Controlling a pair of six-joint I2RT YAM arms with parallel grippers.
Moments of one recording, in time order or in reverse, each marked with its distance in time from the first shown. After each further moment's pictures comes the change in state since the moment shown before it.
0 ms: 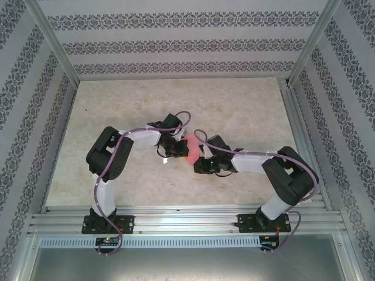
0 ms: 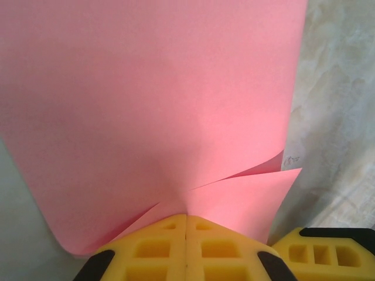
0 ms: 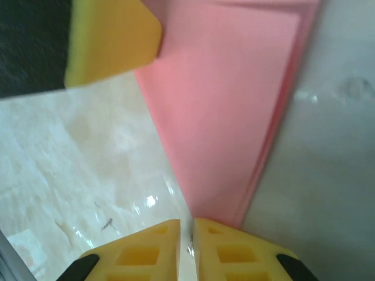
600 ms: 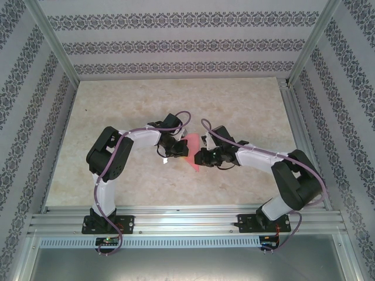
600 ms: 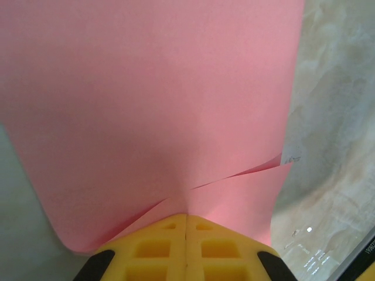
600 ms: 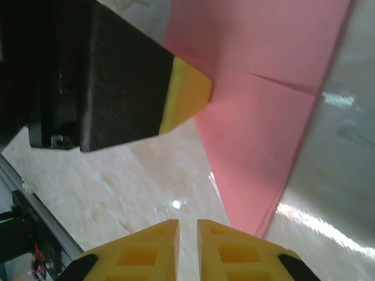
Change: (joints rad) left arm 0.000 0.000 0.005 -0.008 -0.003 0.003; right arm -0.064 -0.026 0.130 -0.113 -0.088 0.031
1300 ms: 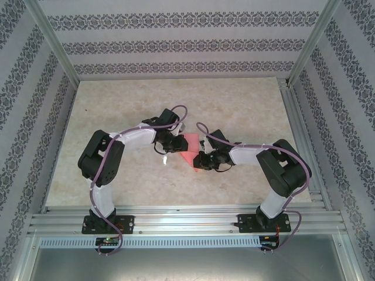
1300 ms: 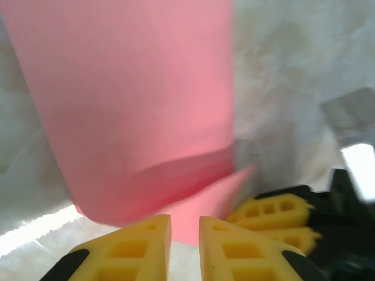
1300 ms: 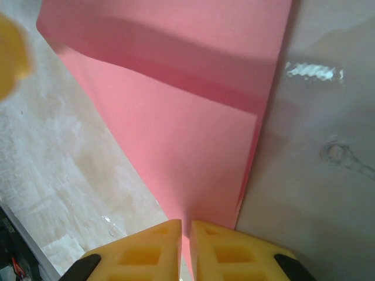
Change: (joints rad) left arm 0.010 -0.126 -0.011 -0.014 -0.018 -0.011; right arm 0.000 0.138 -0.024 0.080 -0.007 0.021
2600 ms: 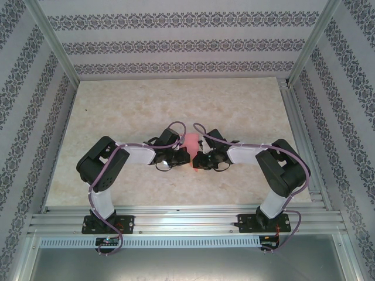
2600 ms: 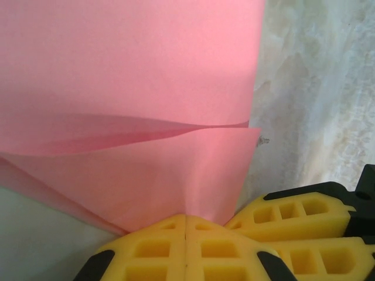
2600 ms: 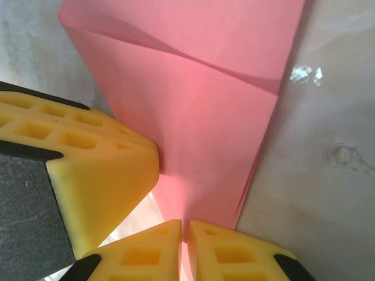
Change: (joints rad) left arm -0.101 -0.029 -0.344 0.517 -0.049 -0.304; right arm 0.027 0.008 0.043 -0.076 0.057 -0.027
